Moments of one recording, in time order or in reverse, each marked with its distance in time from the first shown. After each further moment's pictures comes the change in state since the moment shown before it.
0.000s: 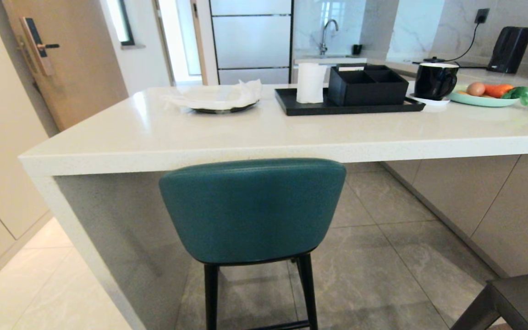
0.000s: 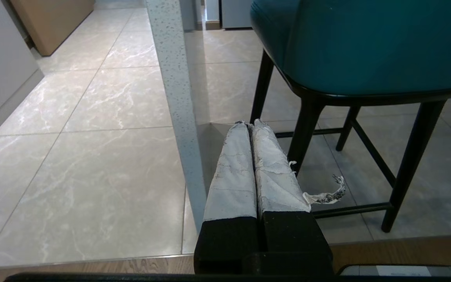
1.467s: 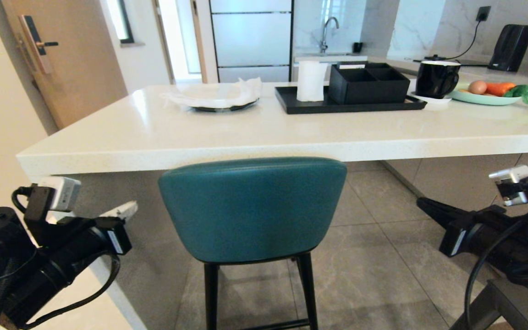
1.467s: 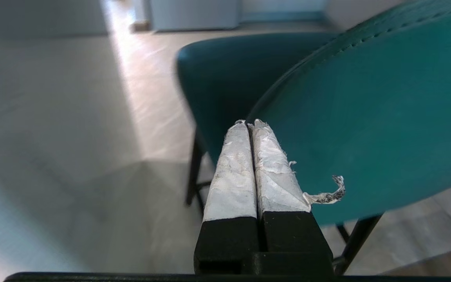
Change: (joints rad) left arm -0.171 1.628 -0.178 -1.433 -0.058 -0.110; right arm 0.218 1.514 -0.237 -1.245 0.192 -0.015
